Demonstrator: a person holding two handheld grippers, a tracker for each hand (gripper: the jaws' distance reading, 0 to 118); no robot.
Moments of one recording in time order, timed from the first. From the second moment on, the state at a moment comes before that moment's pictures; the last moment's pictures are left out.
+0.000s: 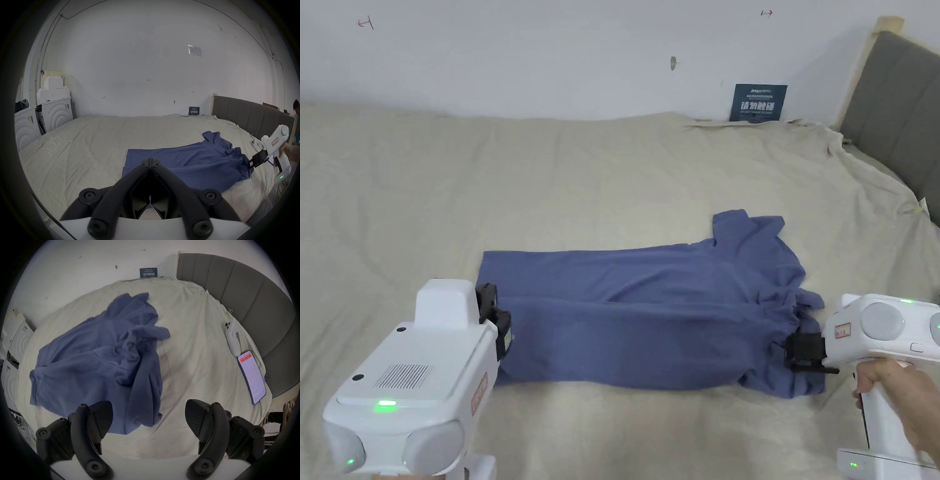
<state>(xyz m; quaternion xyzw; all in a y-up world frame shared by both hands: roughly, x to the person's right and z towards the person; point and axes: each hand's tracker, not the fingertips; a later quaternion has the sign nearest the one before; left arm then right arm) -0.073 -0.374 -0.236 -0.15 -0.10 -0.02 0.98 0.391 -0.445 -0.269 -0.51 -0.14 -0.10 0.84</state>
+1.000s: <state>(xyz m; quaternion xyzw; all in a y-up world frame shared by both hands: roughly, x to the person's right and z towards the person) -0.125 -0.380 -0.363 -0.46 -0.09 0.04 0.88 0.376 -0.445 -0.264 -0.49 -0.14 -0.09 0.86</state>
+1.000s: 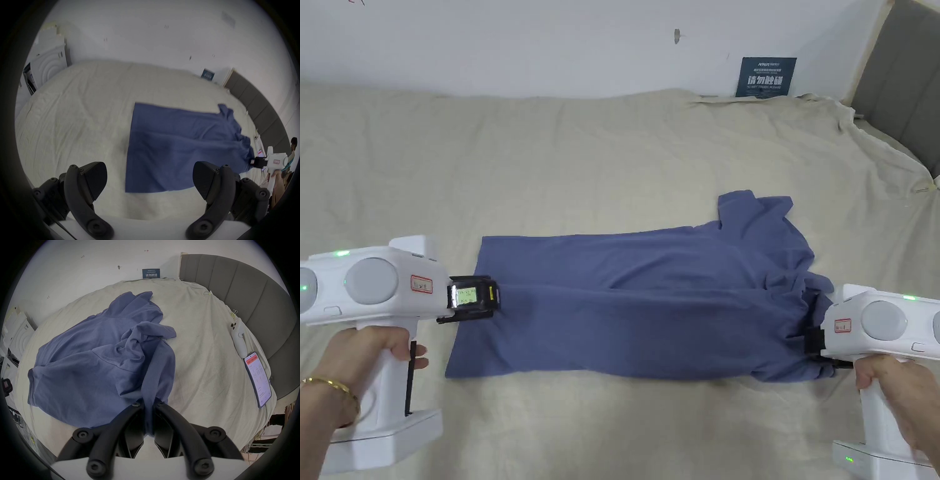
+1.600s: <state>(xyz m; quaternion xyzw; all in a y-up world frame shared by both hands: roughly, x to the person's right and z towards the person) -0.097 -0.460 -0.370 -0.56 -0.06 -0.03 0.83 0.386 -0.452 -0.268 -0.49 -0.14 -0.09 0.85</state>
